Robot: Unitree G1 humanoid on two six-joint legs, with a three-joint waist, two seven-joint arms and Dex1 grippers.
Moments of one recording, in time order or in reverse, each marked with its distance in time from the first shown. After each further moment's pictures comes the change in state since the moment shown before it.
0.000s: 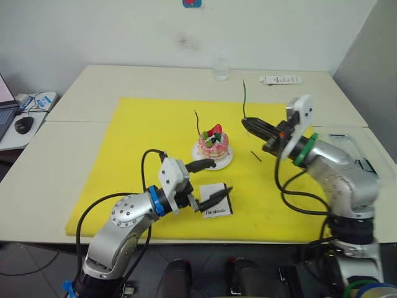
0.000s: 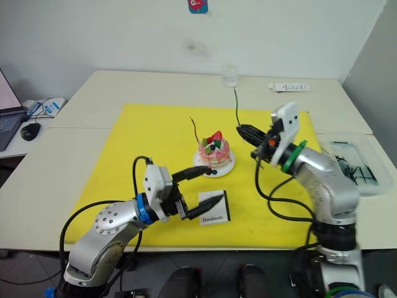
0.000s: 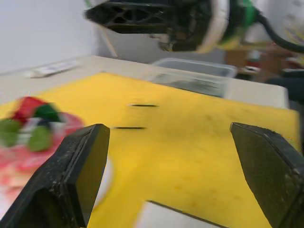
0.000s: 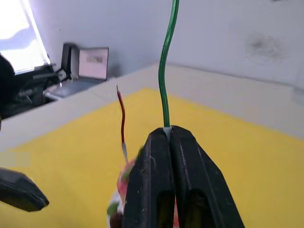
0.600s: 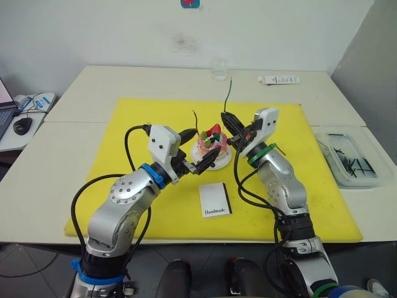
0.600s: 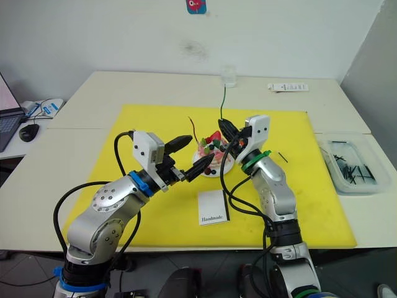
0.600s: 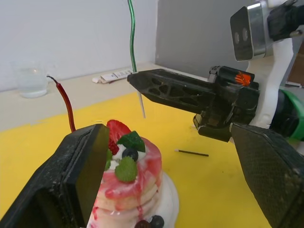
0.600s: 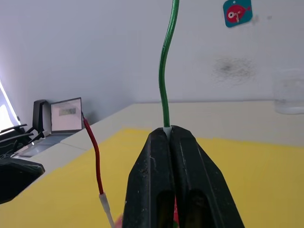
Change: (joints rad) left arm -0.104 -0.020 0.040 -0.009 -0.015 0.156 0.164; right arm 0.016 0.190 0.102 0.337 -0.143 -0.449 -0.092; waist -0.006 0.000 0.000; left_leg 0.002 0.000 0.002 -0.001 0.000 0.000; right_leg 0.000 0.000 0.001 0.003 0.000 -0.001
